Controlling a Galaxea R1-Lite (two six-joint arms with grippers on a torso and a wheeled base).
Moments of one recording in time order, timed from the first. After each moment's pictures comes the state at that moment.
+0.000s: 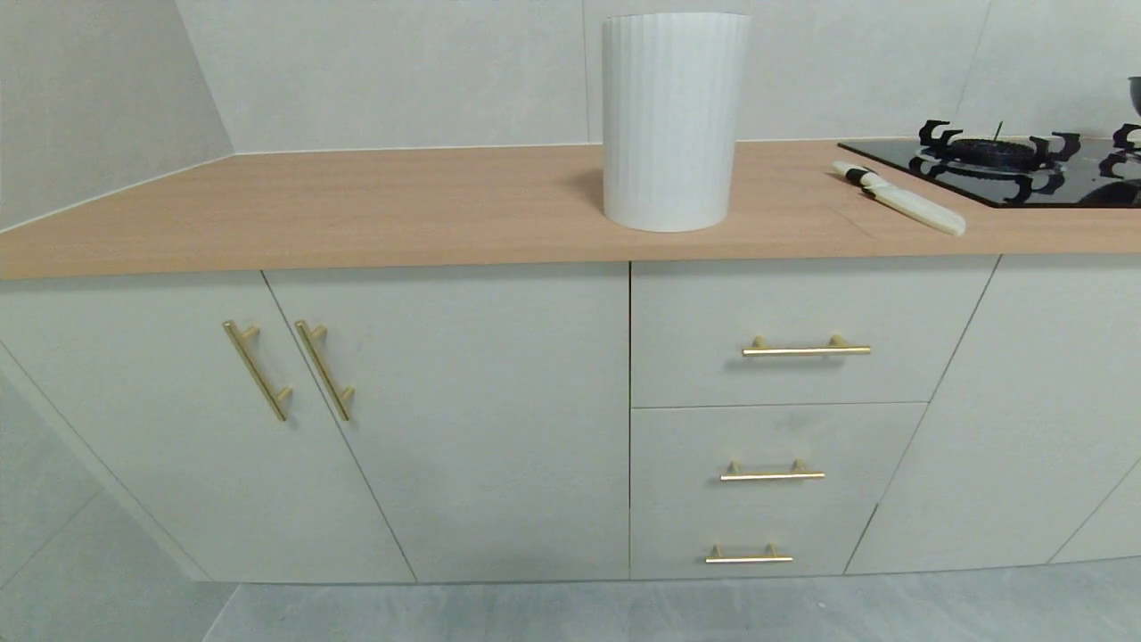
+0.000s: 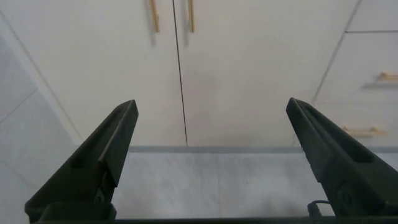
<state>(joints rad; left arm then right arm) 0.00 0.00 0.00 0.00 0.02 0.00 0.00 0.00 0.00 0.00 0.05 -0.01</state>
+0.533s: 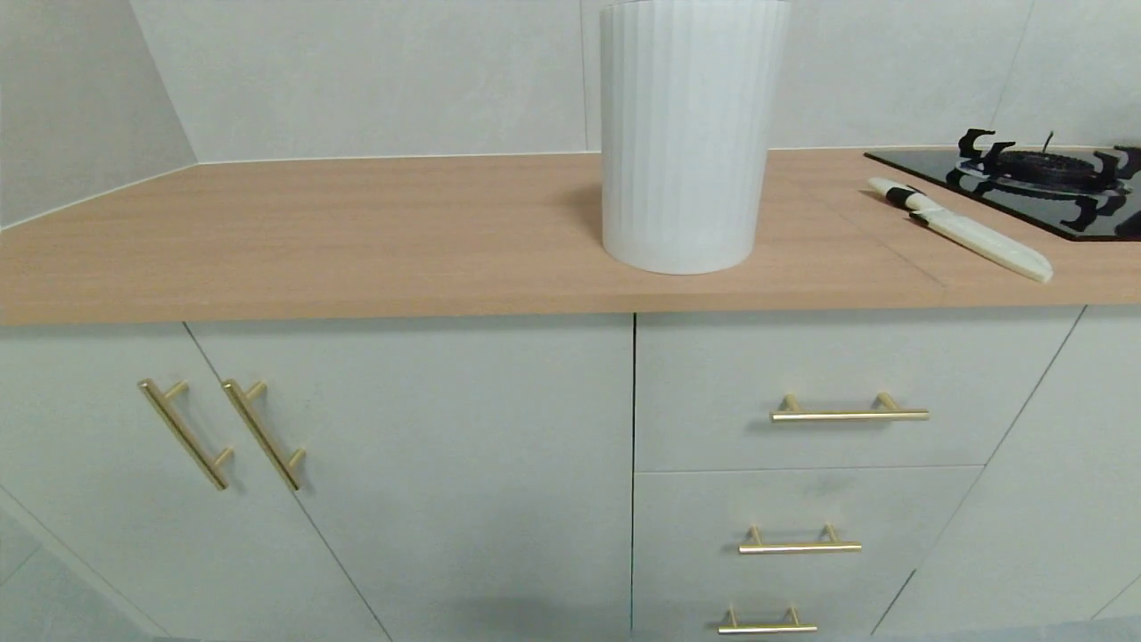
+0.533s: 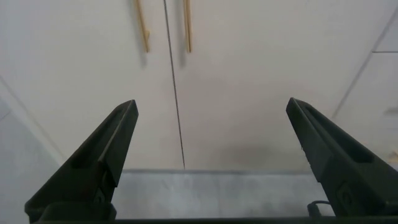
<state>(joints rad) 0.00 0.00 0.00 0.00 0.02 0.00 0.00 0.00 0.00 0.00 0.05 -0.01</state>
